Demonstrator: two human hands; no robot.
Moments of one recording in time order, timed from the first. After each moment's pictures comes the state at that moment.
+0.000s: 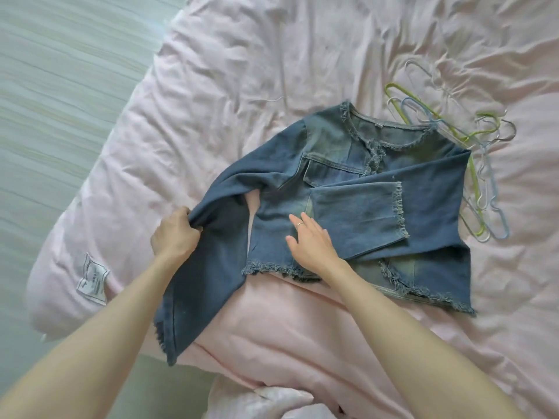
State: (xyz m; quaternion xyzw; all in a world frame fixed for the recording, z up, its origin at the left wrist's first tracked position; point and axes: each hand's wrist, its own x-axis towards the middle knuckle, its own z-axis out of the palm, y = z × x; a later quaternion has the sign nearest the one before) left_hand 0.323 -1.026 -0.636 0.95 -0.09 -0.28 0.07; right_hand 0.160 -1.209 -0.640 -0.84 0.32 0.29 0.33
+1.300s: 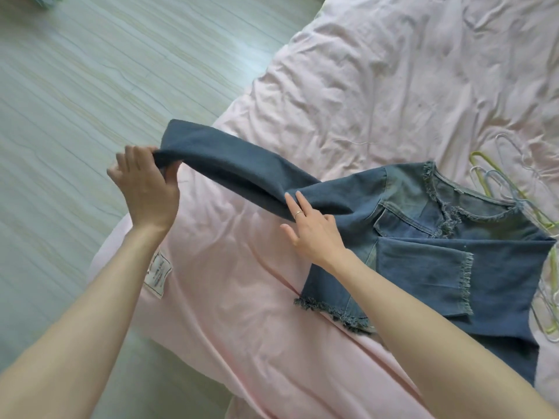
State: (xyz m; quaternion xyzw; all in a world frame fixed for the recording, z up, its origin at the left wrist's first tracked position) left_hand 0.437 -0.944 -0.576 0.96 -0.07 0.14 0.23; right_hand 0.296 -1.164 -0.619 -0.96 0.10 0.20 0.19
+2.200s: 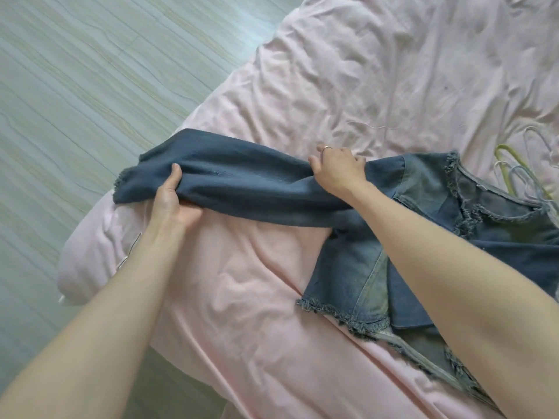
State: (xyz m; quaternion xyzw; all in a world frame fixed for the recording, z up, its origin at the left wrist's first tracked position) left_hand 0.430 -0.964 -0.647 0.40 0.38 -0.24 0.80; right_hand 0.383 -1.220 -0.641 -0.95 0.20 0.20 0.14
